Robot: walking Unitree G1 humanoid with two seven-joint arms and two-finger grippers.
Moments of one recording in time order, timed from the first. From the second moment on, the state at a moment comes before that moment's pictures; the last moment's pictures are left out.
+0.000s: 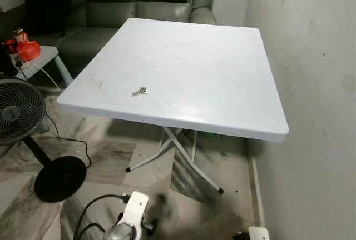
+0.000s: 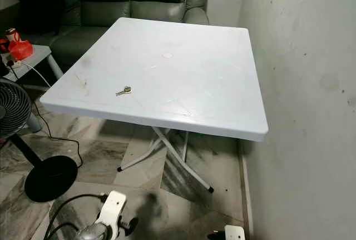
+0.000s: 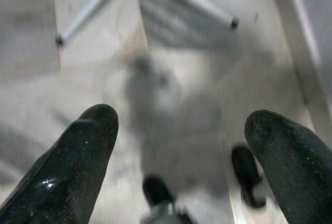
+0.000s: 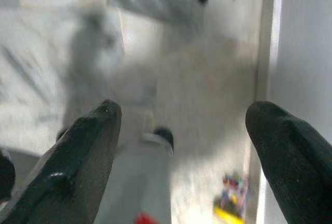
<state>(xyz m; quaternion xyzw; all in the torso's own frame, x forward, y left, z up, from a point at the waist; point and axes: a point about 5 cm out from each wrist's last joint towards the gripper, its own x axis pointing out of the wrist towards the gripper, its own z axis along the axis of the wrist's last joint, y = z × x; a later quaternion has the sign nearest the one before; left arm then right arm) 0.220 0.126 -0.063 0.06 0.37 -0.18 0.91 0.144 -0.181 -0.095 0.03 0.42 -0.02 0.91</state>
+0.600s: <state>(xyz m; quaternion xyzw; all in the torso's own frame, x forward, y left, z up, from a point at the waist) 0.315 0.102 0.042 -0.02 0.07 -0.21 0.97 0.247 -0.180 -0.003 0.03 0.07 0.03 1.00</state>
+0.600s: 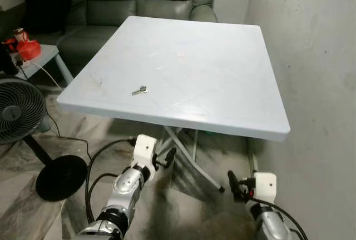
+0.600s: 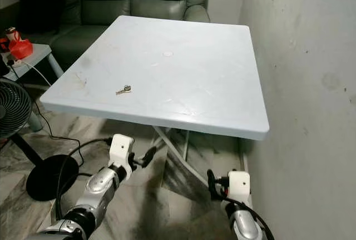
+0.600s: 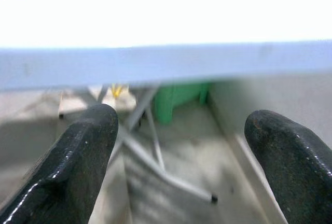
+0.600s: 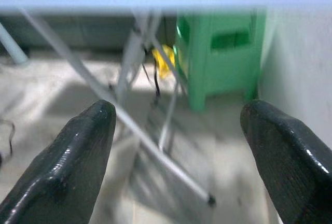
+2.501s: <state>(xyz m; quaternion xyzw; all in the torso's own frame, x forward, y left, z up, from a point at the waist) 0.361 0.159 0.167 -0.13 -0.04 -0.14 0.98 0.272 -0.194 0.135 0.02 -0.10 -0.03 0.99</state>
